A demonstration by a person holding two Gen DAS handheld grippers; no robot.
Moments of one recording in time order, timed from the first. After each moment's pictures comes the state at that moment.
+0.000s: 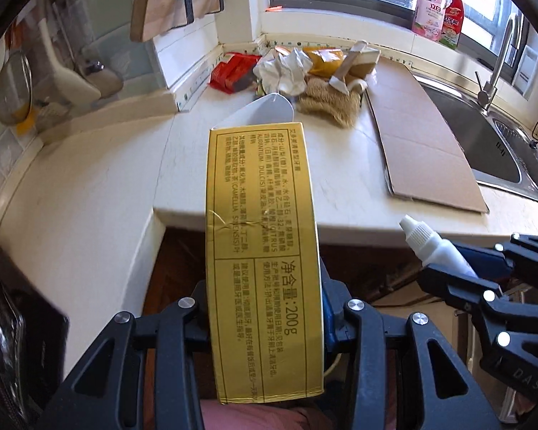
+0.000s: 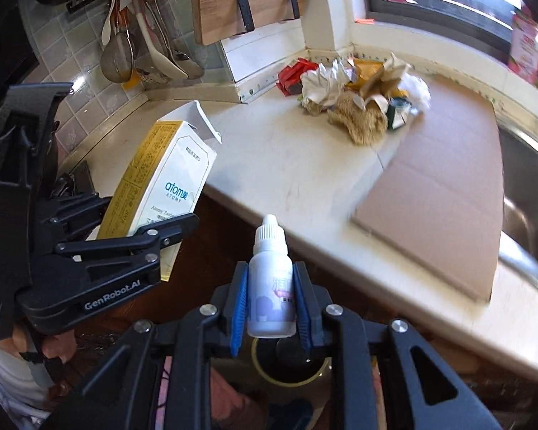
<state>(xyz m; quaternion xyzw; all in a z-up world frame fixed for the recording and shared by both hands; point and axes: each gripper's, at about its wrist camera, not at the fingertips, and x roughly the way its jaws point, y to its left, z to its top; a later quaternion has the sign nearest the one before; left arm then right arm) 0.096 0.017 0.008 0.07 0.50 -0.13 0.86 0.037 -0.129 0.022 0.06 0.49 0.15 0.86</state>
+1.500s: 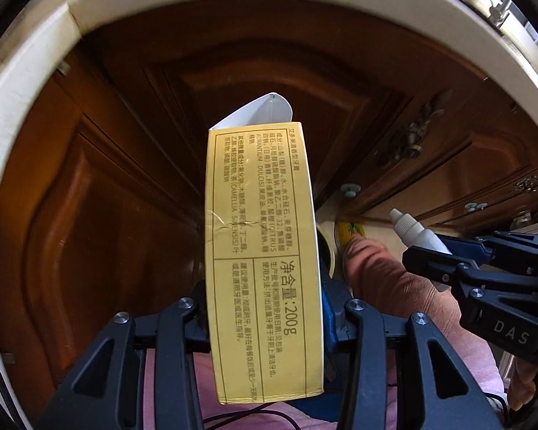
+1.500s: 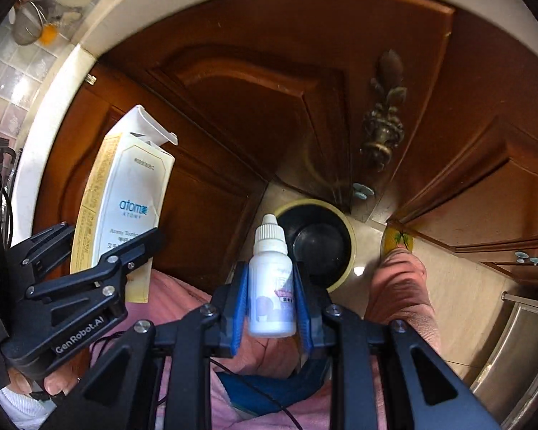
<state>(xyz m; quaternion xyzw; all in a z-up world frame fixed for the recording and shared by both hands) 0.045 0.012 -0.156 0.07 0.63 -0.14 0.76 0.004 -0.136 -0.166 0.13 0.66 0.09 0.74</state>
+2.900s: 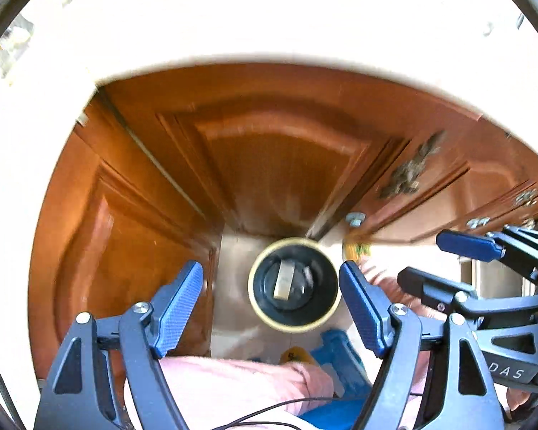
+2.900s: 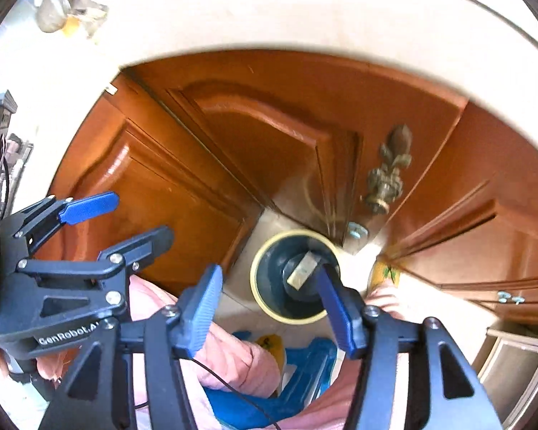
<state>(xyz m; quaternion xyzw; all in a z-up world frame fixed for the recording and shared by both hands) 0.058 0.008 -0.109 0.08 0.57 -0.14 0.80 0.008 -0.133 -0.114 0.10 0.60 0.11 0.79</state>
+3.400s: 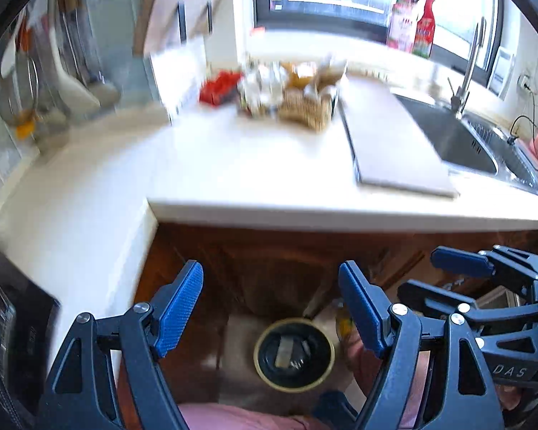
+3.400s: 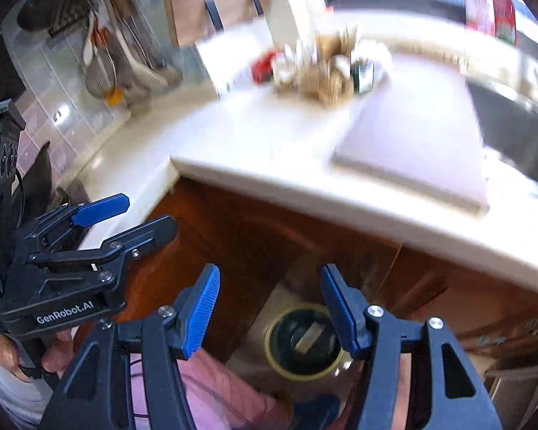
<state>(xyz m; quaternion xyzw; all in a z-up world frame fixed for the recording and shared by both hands) 0.061 0.020 0.032 0.07 0.43 -0.16 0.88 0.004 -0.145 0.017 0.09 0.45 0.11 0.88</state>
